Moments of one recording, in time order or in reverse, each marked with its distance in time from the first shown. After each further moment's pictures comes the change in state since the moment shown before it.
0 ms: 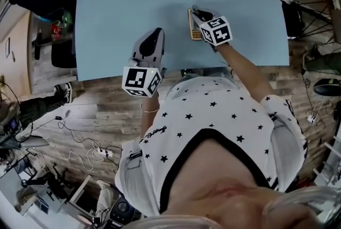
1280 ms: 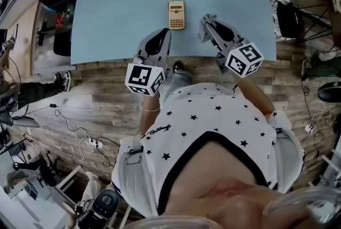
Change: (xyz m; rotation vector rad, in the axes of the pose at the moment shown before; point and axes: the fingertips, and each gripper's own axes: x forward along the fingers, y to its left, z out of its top) left arm -0.002 -0.151 -0.003 0.059 0.008 -0.001; right arm -0.255 0.010 0.016 0.181 -0.459 0.219
